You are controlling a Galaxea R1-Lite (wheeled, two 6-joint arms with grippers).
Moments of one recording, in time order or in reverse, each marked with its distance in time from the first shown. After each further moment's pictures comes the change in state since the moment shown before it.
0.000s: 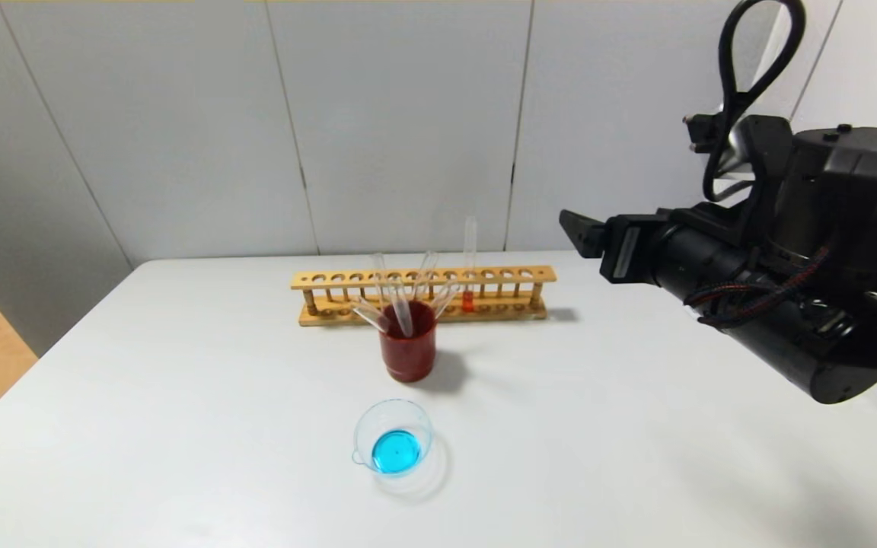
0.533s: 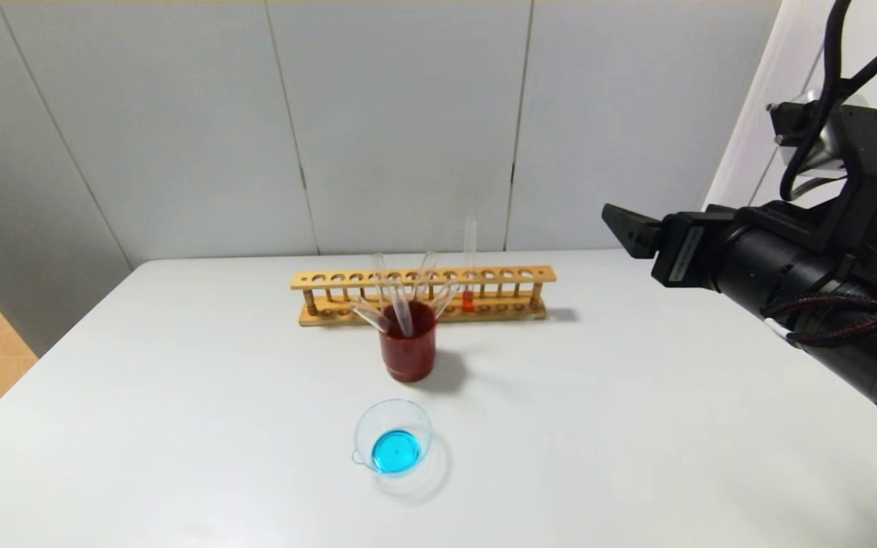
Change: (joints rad) left arm 0.000 0.000 0.000 0.000 0.000 0.000; right arm -0.015 -0.107 0.079 -0.004 -0.018 -0.014
